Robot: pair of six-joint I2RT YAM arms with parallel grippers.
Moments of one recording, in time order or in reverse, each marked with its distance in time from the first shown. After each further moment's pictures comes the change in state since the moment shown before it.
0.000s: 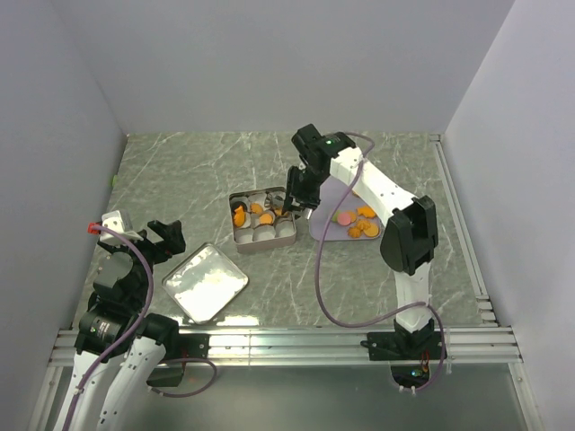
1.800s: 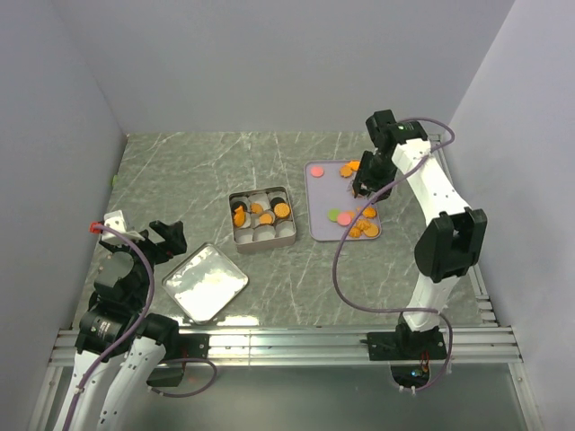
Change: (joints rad) left arm 0.000 0.001 -0.005 0.000 0.018 0.004; right arm -0.360 -0.224 -0.134 -0.112 0.319 -0.158
